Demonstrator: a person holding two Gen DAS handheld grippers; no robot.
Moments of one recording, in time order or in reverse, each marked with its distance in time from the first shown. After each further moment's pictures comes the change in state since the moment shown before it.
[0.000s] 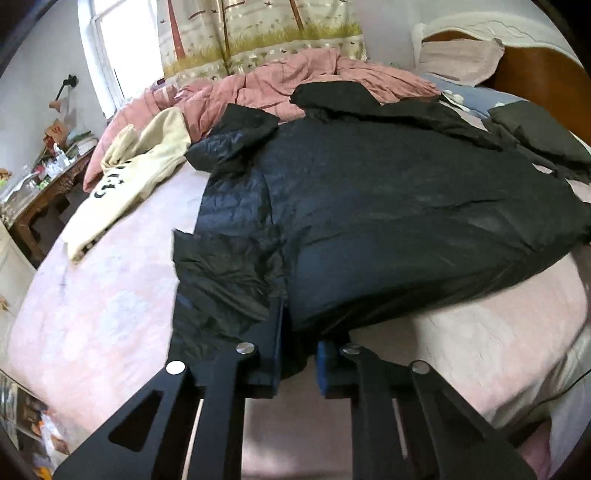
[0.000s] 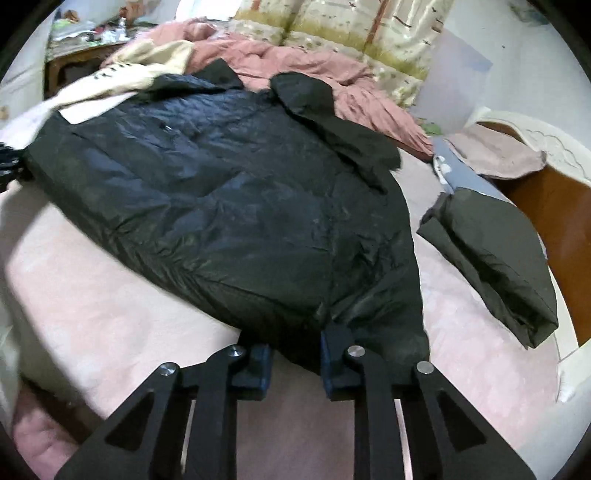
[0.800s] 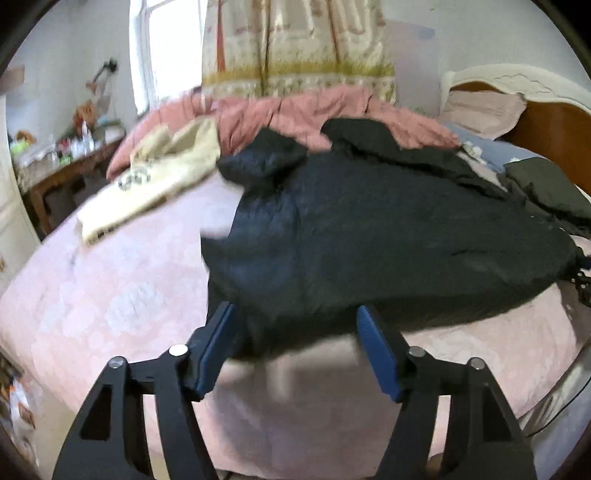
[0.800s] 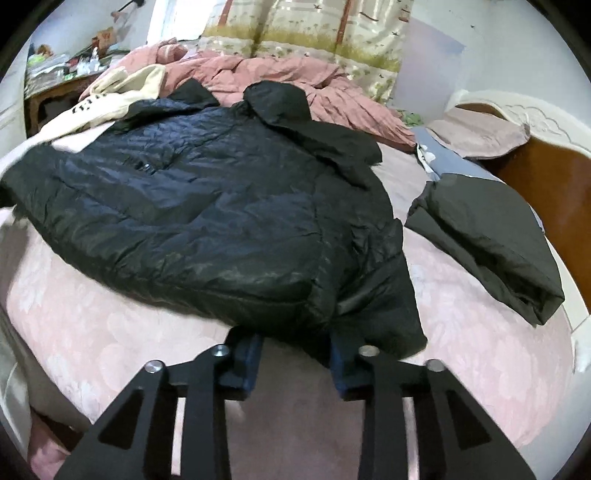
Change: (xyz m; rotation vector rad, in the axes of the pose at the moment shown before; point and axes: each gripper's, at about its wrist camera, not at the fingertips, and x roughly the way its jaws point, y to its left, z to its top) left arm -0.027 0.017 -0.014 -0.144 -0.153 0.013; right arm 0.028 -0.027 0.005 0.183 -0.039 -0.018
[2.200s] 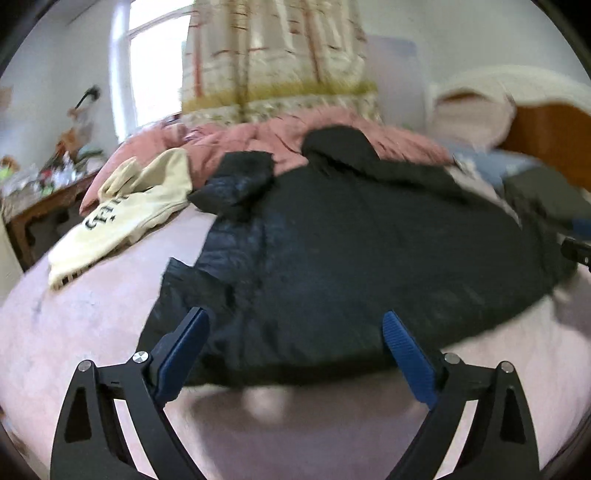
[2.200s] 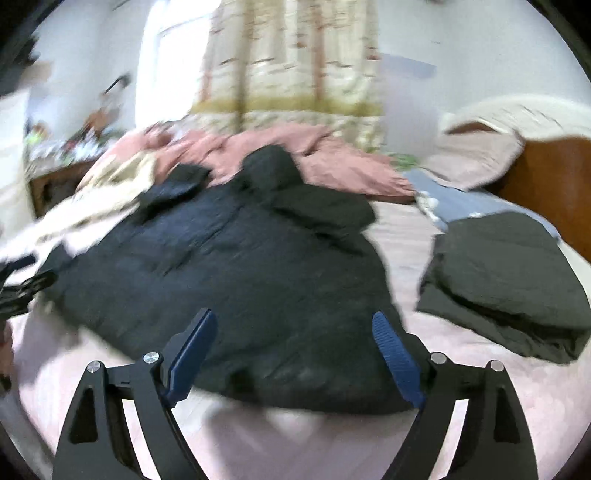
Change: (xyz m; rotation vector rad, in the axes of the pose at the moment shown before) left arm 0.068 -0.029 0.036 0.067 -0.085 -0.044; right arm 0.021 -0.009 0.046 0.062 -0.213 0.100
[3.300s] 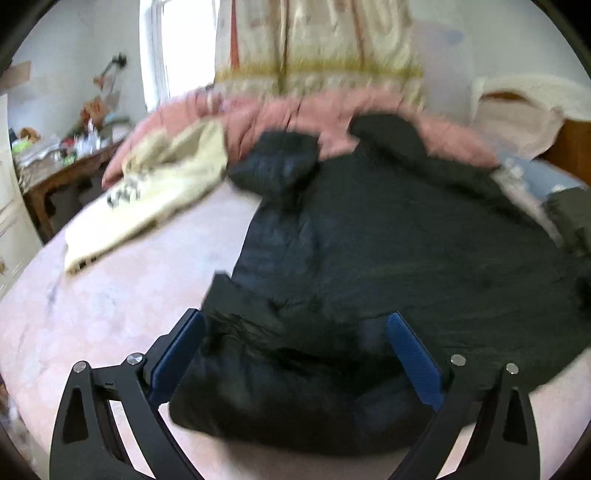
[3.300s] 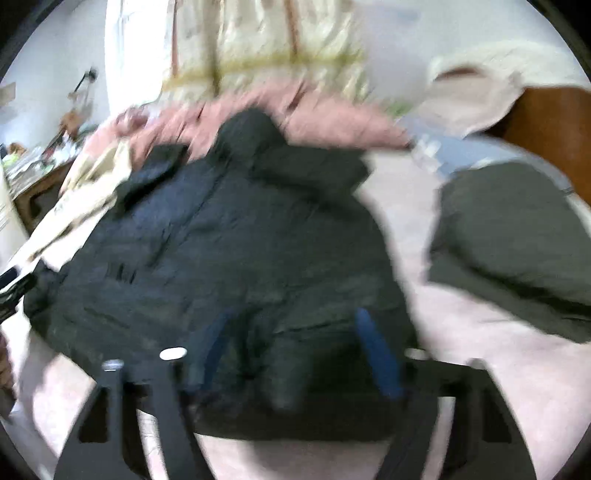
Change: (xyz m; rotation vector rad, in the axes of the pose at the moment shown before) left arm 0.053 0.049 0.031 -0.138 0.145 0.141; right arm 0.075 -0.050 0.022 0.217 0.236 0.023
